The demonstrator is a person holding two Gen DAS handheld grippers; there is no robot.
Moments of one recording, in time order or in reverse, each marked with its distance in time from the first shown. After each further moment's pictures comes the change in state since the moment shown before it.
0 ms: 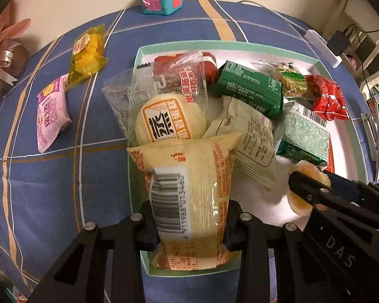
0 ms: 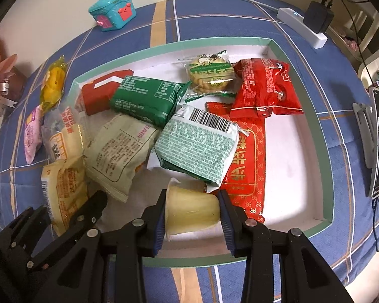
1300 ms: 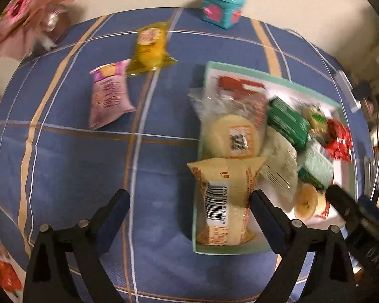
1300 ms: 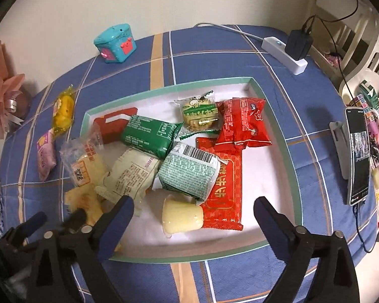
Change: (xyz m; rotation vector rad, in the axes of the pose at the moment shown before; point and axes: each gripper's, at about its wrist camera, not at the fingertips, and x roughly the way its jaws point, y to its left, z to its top) left arm -0.045 0.070 0.002 -0.252 0.005 0.028; right arm -0.050 -0.007 0.006 0.013 -0.127 -0.035
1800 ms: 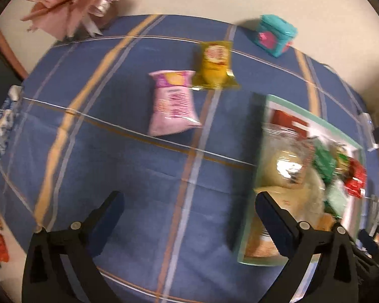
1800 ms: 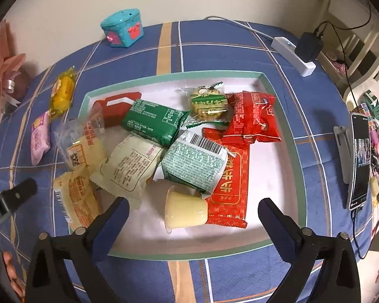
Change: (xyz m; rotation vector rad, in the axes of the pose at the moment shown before) left arm -0.012 0.054 0.008 -0.148 -0.048 0.105; right arm 0.011 0.015 -0.006 -0.075 0.028 -0.024
